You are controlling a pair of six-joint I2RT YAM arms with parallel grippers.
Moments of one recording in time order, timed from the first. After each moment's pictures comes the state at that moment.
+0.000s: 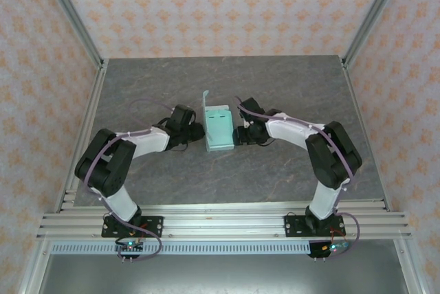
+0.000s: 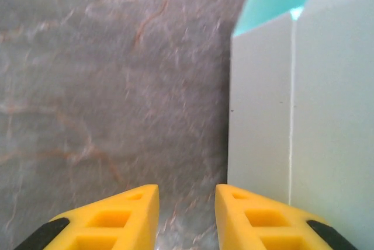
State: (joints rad) left arm -0.41 1.71 0.85 -0.04 0.06 -0.72; right arm 0.59 1.76 1.09 -0.52 -0.08 0.43
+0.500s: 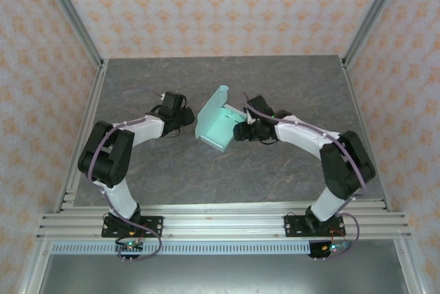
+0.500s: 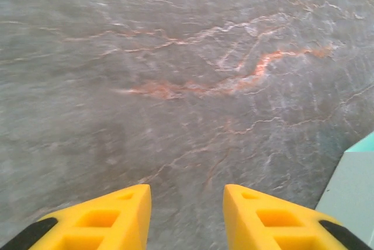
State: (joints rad) left arm -0.29 1.73 0.93 -0.06 -0.03 -0.64; right arm 0.54 1.62 1.05 -0.48 -0.12 0.41
